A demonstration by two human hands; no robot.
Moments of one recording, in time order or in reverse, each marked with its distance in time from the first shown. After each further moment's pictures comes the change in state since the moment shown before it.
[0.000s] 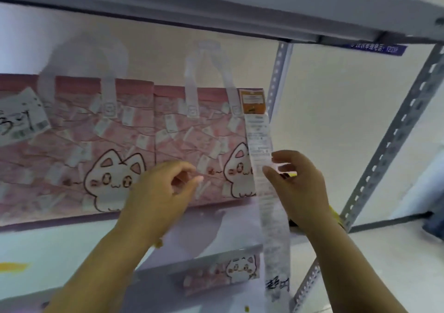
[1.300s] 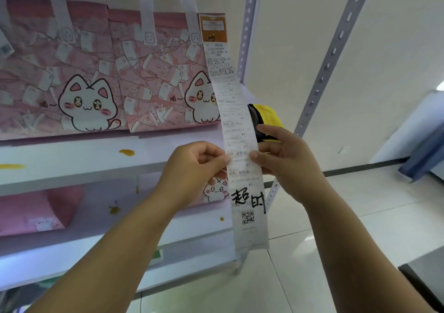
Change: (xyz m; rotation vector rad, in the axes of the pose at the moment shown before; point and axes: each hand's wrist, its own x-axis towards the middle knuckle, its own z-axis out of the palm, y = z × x) left_hand -0.104 0.102 0.063 -0.601 -0.345 -0.377; right_hand -0.101 0.009 -0.095 0.585 -0.391 0.375
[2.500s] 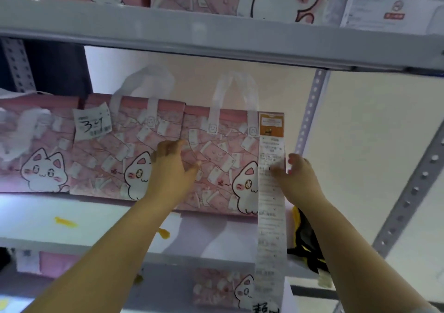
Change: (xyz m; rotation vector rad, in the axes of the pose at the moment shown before) left_hand 0.120 0.015 -0.120 0.771 0.775 0.121; right_hand 0.205 -0.024 0.029 -0.657 0.141 -0.135
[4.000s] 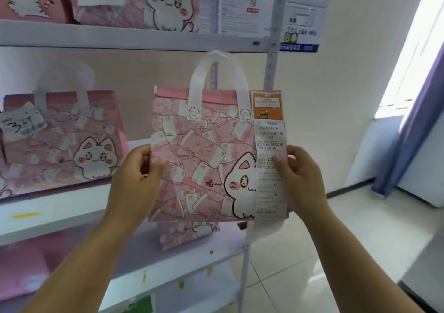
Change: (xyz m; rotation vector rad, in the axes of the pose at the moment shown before) left_hand -0.159 0.052 -0.115 -0.563 -0.278 0.184; right_hand -0.282 -0.012 -0.120 0.310 0.435 -0.018
